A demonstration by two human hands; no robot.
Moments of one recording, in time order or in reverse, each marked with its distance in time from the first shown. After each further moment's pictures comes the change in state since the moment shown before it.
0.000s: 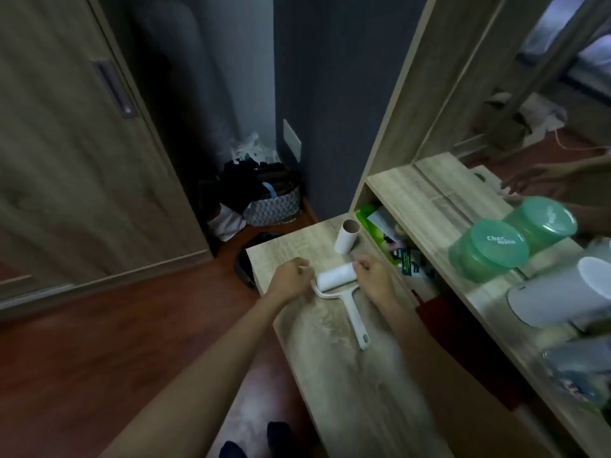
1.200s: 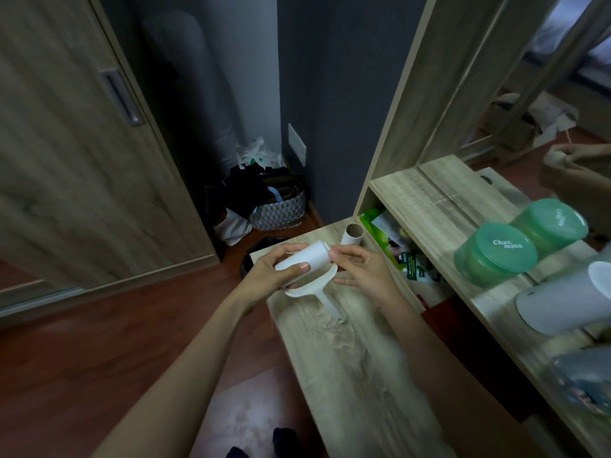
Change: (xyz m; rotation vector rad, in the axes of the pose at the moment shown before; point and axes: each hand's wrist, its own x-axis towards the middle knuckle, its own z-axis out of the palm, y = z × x) left_hand -0.037 0.009 -0.057 -0.607 -0.120 0.172; right_hand -0.042 -0.074 -0.033 0.682 -0.273 0.009
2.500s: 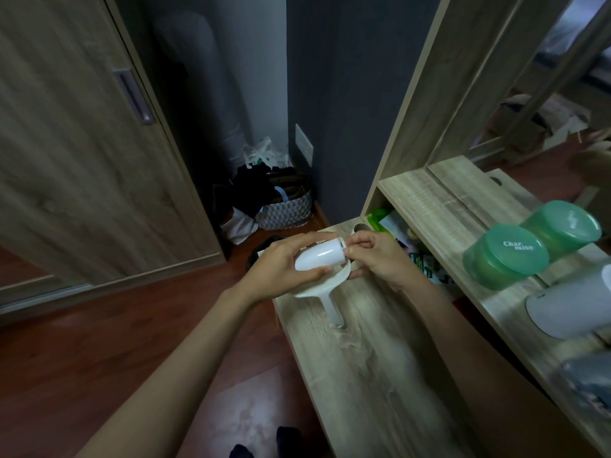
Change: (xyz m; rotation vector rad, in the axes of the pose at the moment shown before) left_hand -0.017 0.043 0.002 0.651 -0.035 0.542; right_hand 0.003 -0.040 -0.003 -0.236 -0.132 -0.010
